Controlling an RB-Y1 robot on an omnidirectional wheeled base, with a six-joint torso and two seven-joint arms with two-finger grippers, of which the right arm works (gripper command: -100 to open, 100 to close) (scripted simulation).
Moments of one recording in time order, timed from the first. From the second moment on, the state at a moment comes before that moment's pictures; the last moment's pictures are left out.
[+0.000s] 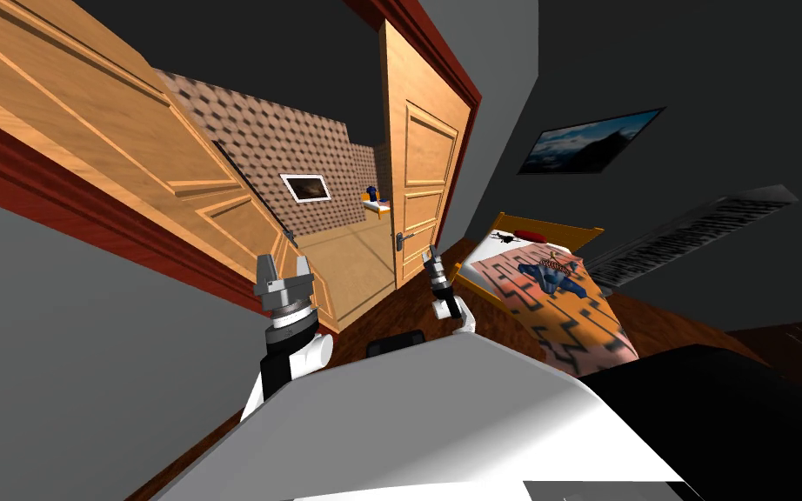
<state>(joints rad) 0.23 -0.06 0.04 -1.79 0.18 -0.57 -0.24</state>
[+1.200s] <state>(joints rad) 0.04 -0.10 0.06 -1.48 0.23 -0.57 -0.33</state>
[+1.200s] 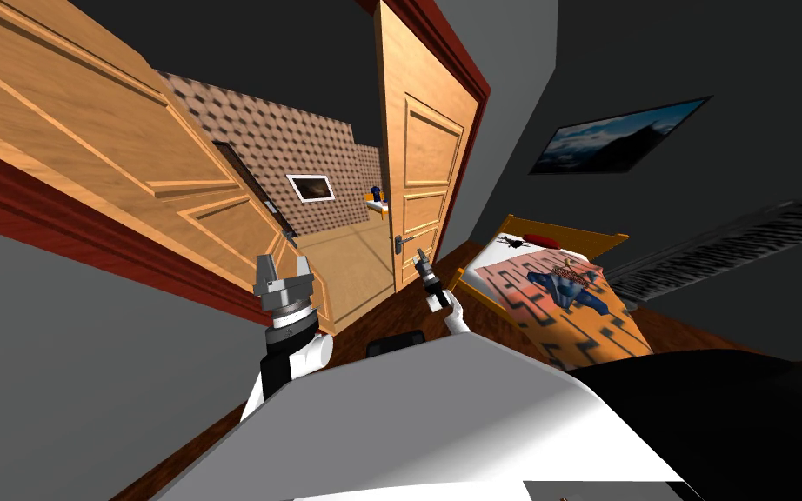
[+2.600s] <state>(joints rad) -0.21 -0.15 0.09 -1.10 0.29 -0.56 -0.45</state>
